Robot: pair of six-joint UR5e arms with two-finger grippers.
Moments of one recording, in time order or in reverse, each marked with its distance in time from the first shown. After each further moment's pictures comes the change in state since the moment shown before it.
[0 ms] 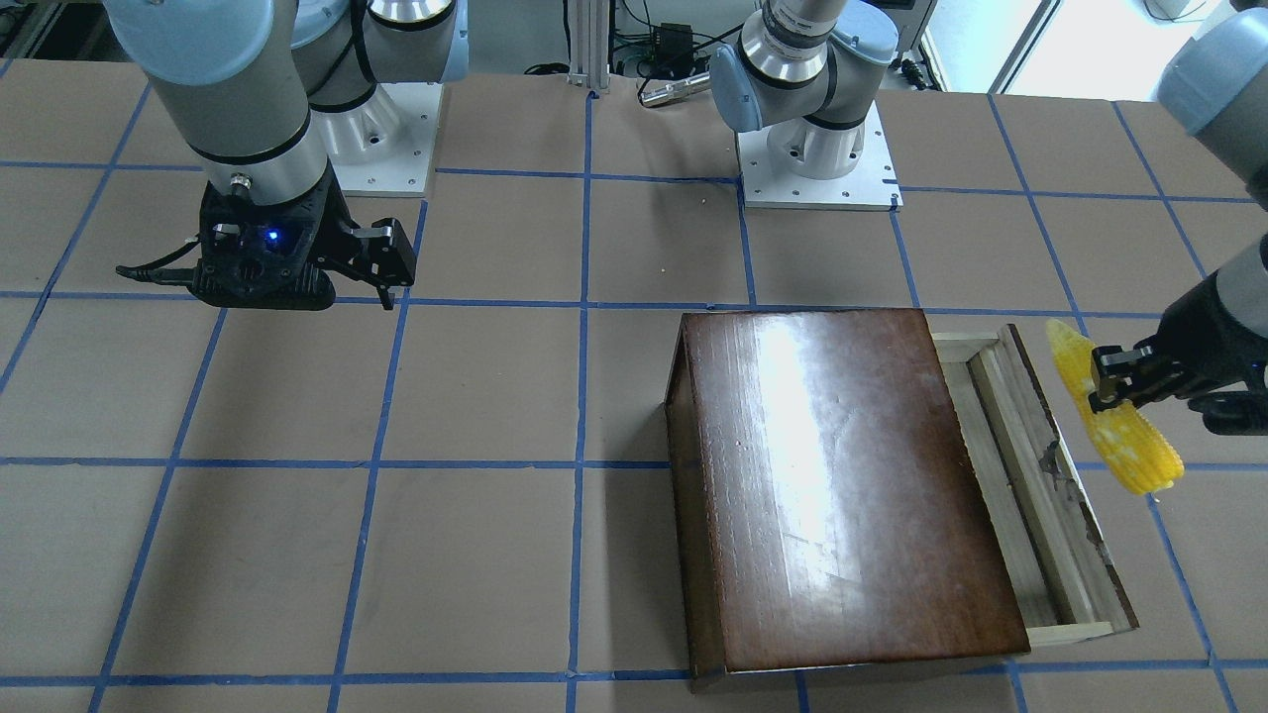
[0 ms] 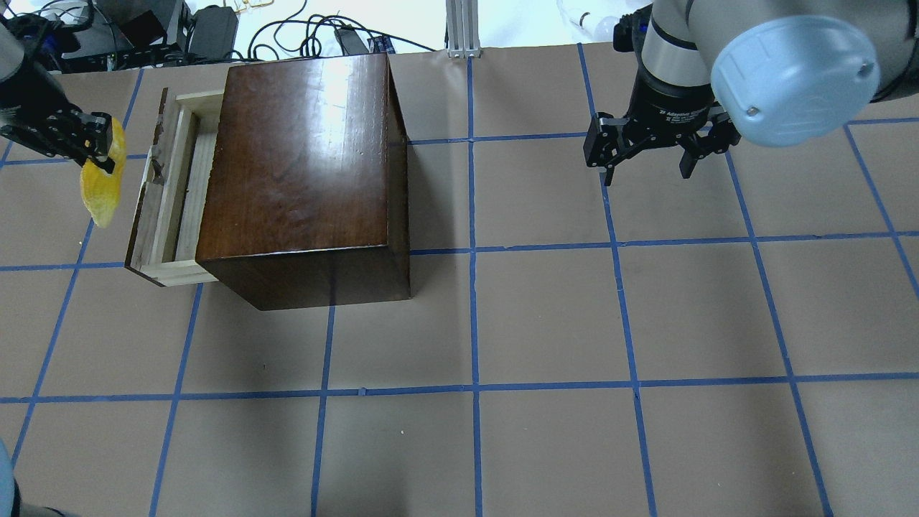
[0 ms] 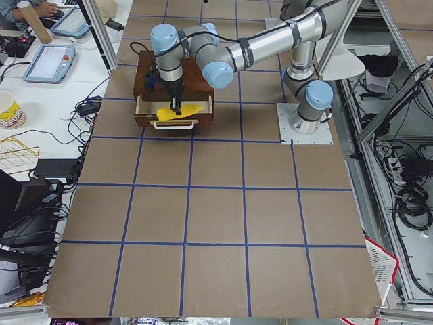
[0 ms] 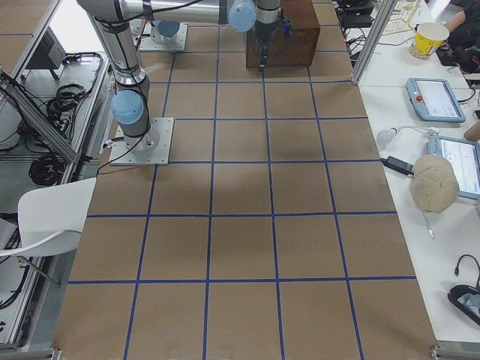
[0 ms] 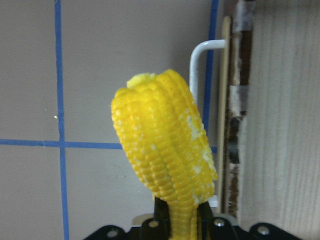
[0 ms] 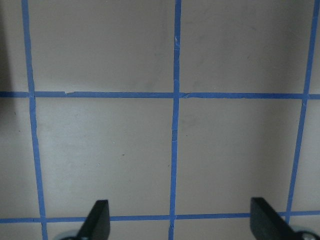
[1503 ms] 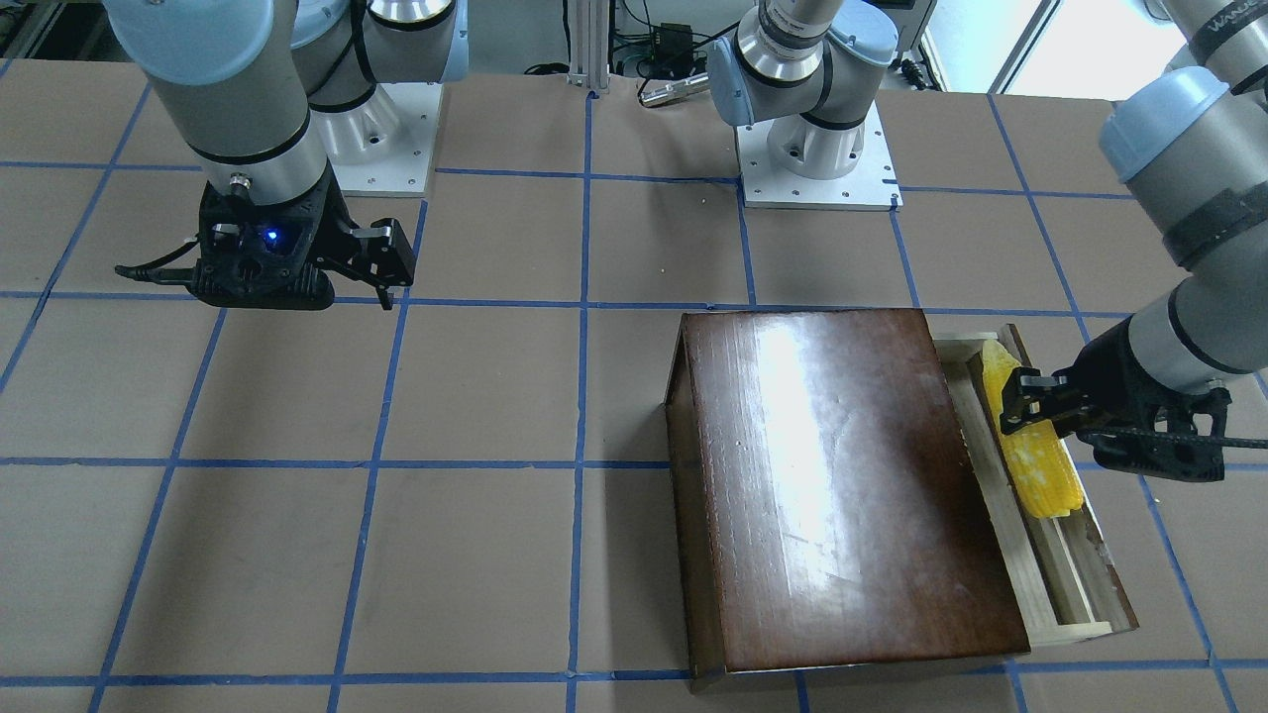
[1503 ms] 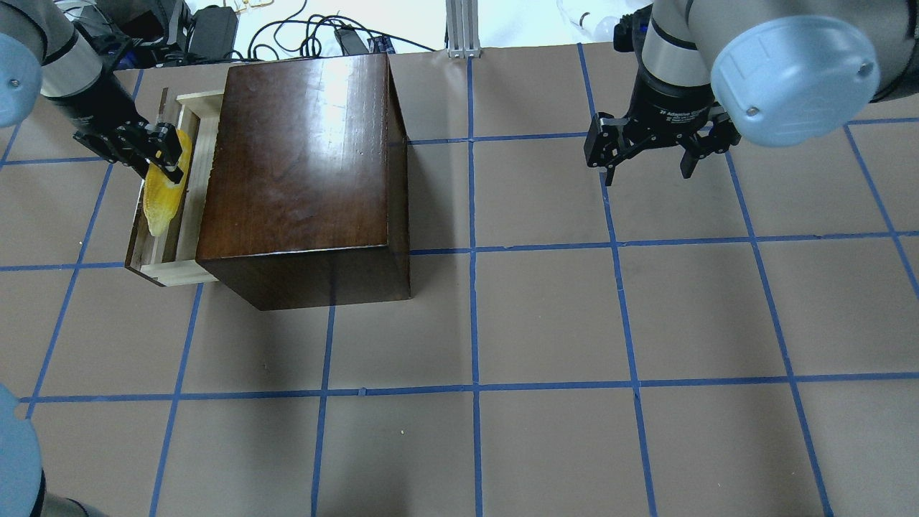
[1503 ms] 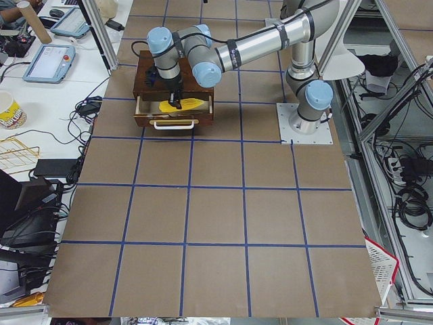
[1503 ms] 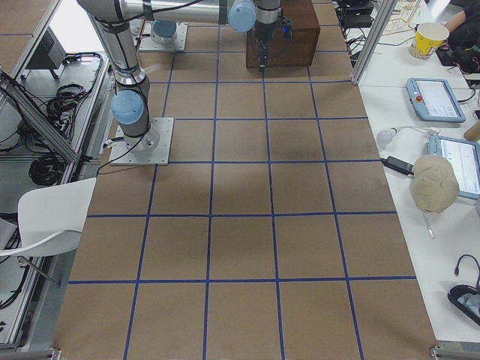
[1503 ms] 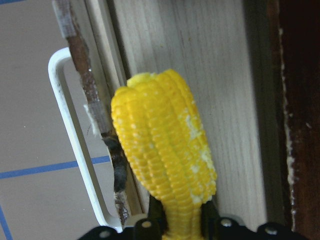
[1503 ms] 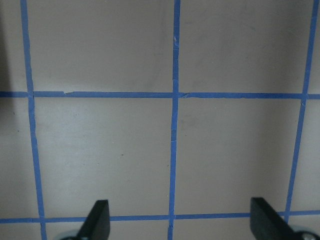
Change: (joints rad) left arm -0.047 -0.061 -0.011 -0.006 -0.049 0.055; right arm 0.000 0.000 0.000 0.000 -0.003 0.000
